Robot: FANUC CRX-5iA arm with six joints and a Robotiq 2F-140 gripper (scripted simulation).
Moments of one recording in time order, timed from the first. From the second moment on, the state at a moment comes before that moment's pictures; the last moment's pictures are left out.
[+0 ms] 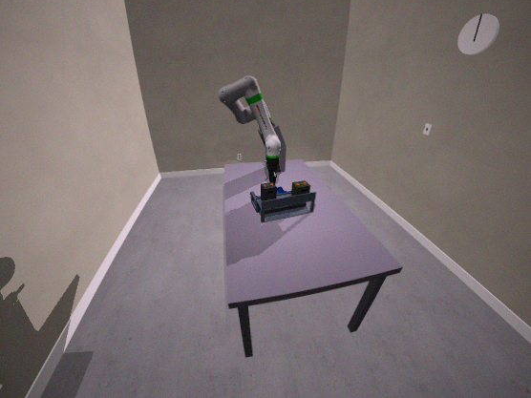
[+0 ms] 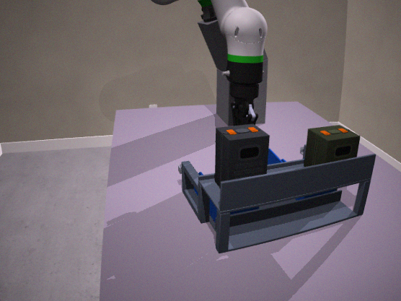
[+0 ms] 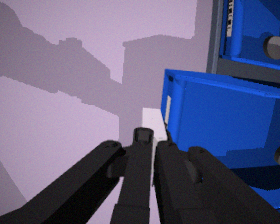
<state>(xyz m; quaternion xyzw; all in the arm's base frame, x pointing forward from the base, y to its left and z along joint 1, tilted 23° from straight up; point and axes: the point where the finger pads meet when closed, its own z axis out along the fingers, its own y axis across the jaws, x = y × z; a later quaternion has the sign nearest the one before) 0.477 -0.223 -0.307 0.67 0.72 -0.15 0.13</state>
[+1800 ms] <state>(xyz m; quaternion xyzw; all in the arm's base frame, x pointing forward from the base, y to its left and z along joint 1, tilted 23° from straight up) 0.508 -0.221 -0.308 0.67 0.72 -0.15 0.13</state>
